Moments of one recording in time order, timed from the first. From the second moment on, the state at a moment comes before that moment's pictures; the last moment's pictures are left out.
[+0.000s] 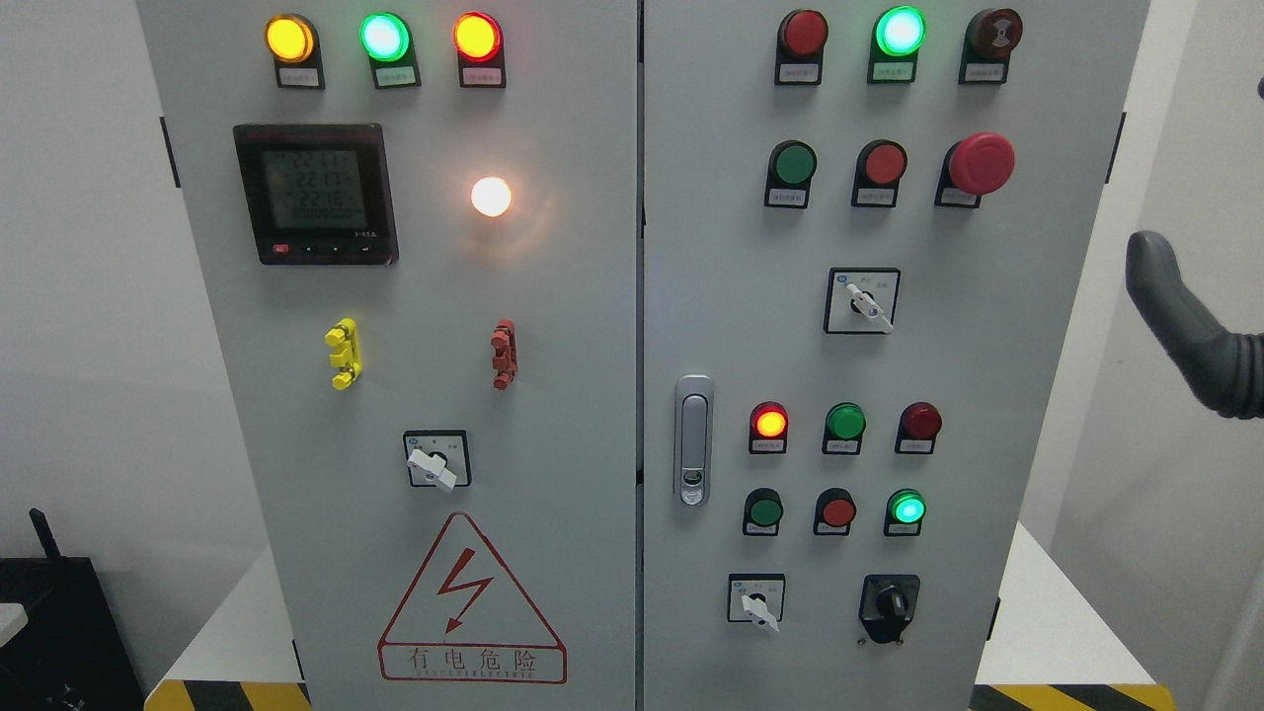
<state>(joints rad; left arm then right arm) 0.04 -0.09 0.00 0.00 0.00 -0.09 0.11 -0.65 -0.46 -0.08 -1.93 0.57 0.07 -0.12</state>
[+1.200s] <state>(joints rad) 0.04 -0.09 0.00 0.00 0.00 -0.09 0.11 -0.65 -0.41 -0.04 -1.98 0.58 0.20 -0.12</state>
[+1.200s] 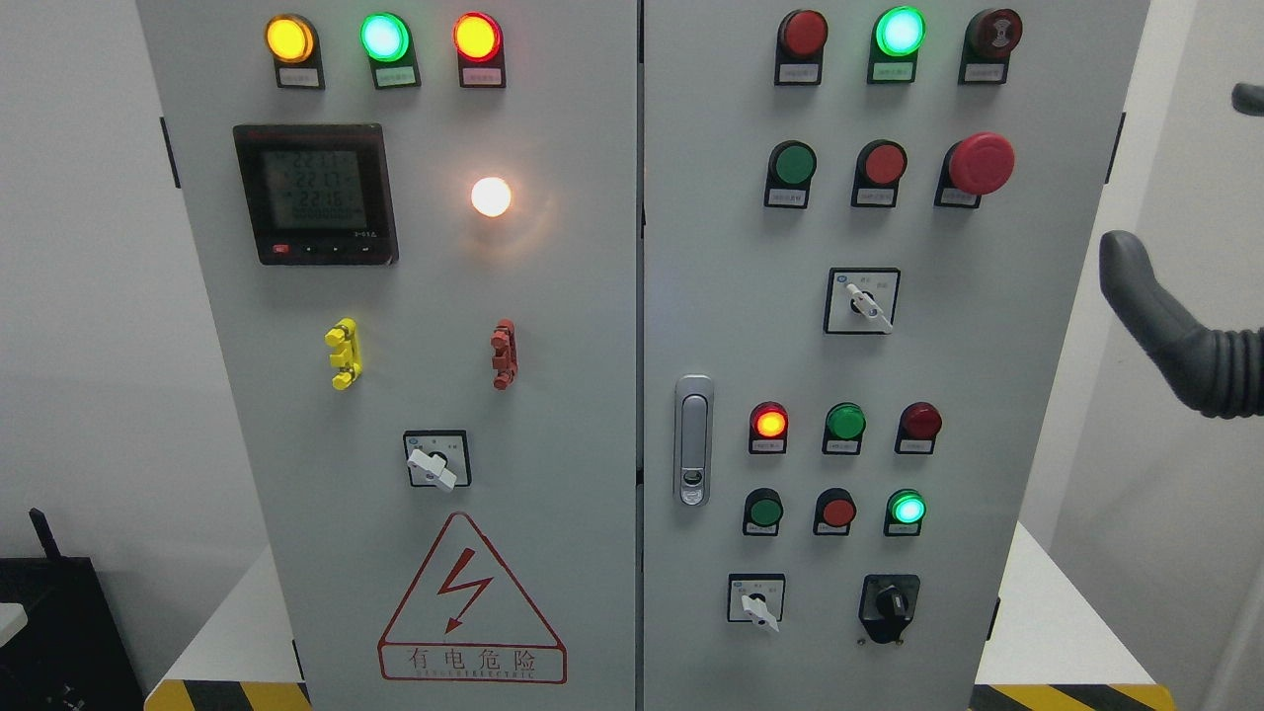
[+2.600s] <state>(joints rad) 0.04 -0.09 0.00 0.00 0.00 -0.09 0.11 -0.67 -0.17 0.12 -1.87 0.84 0.34 -0.05</state>
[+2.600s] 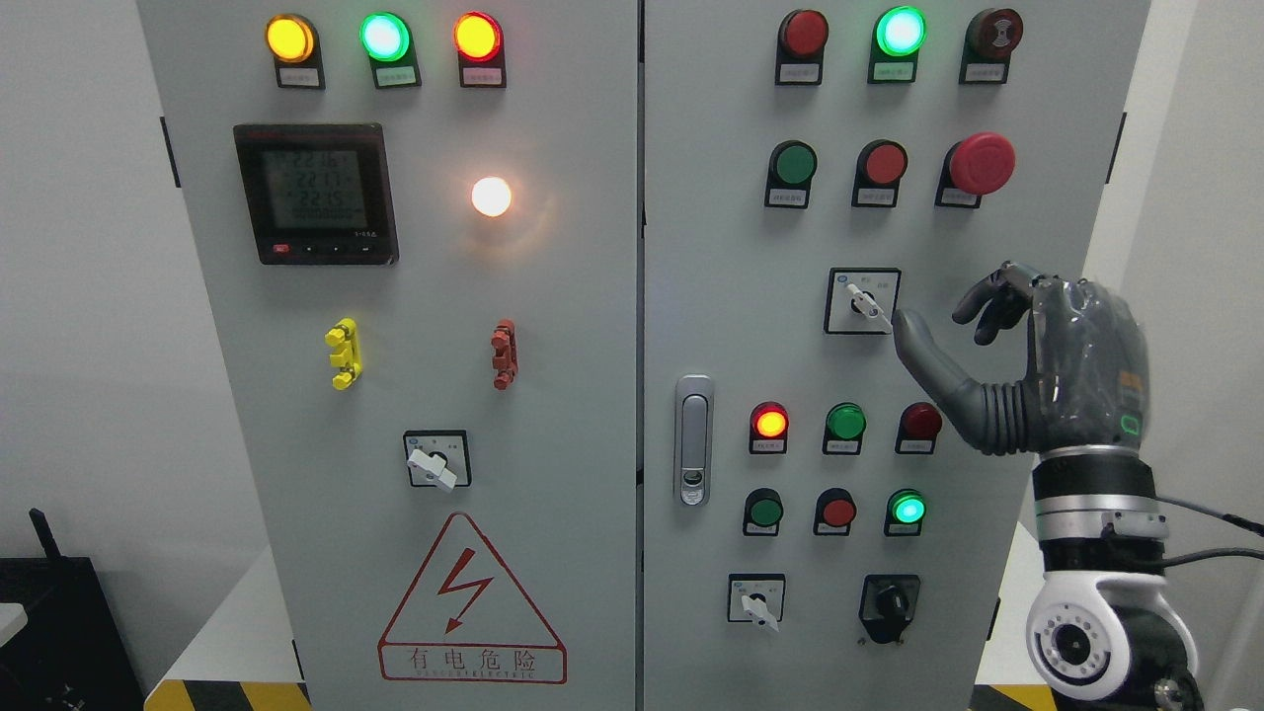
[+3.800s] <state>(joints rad) 0.04 -0.09 0.00 0.00 0.00 -0.09 0.10 -0.72 -0.08 0.15 -1.82 0.90 0.36 -0.04</state>
